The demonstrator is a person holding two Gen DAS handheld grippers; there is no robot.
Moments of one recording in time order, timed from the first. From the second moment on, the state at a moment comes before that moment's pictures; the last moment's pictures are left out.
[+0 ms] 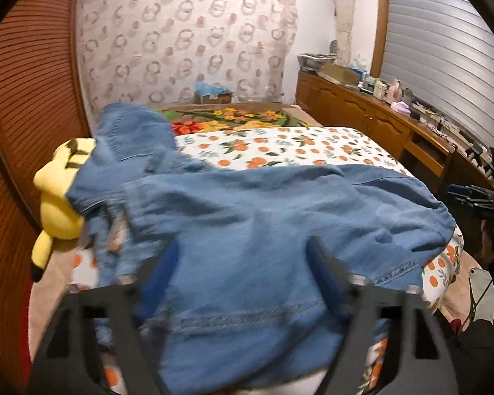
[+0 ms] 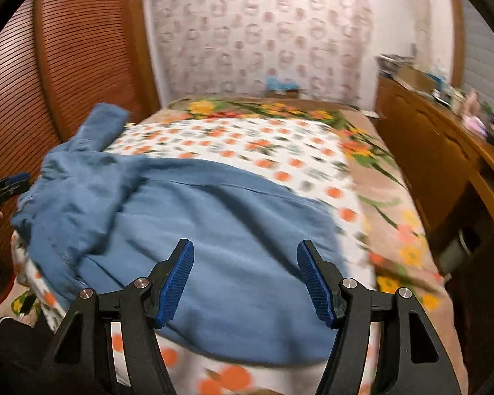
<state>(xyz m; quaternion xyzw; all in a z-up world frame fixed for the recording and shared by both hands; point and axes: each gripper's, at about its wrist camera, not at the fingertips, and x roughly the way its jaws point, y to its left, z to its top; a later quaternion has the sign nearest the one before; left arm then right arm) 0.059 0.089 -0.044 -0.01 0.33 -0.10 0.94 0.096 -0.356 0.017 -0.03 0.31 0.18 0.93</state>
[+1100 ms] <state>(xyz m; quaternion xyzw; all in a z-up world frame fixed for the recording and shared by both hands) 0.079 0.001 -0.049 0.01 0.35 -0.14 0.93 0.093 -0.419 -0.034 -0.03 0.36 0.13 0.92</state>
